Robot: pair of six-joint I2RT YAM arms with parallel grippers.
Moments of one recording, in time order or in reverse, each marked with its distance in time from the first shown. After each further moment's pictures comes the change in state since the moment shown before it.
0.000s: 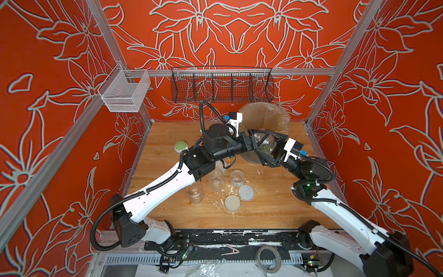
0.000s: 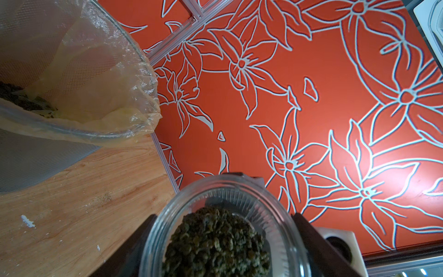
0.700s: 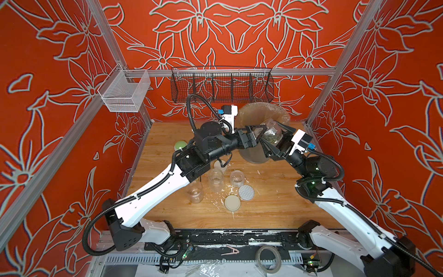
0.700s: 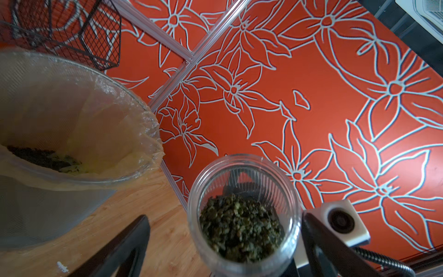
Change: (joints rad) left arm -0.002 -0.080 0.024 -0.010 -0.140 0.214; right arm 0.000 -0.024 0.131 -0.113 0.143 0.021
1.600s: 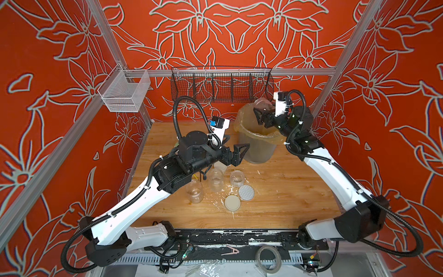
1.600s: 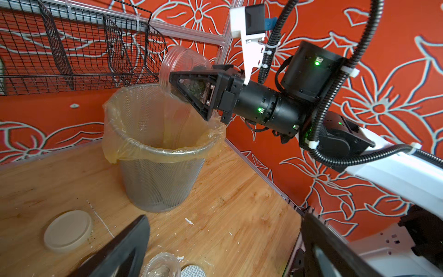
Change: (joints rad) left arm 0.000 -0.164 -0.062 -0.326 -0.088 0.443; right arm -0.144 0.476 0.599 -0.749 0.193 0.093
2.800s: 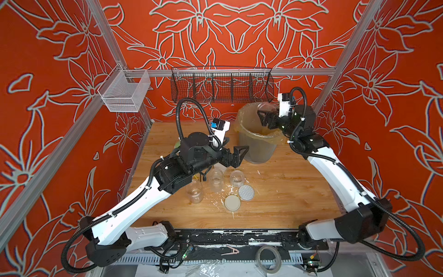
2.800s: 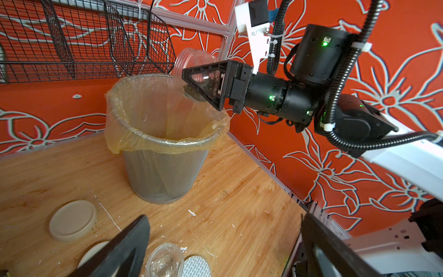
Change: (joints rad) left arm 0.000 0.003 -0.019 -0.008 0.016 -0.005; right arm -0.030 -0.031 0.045 -0.163 0.005 0.083
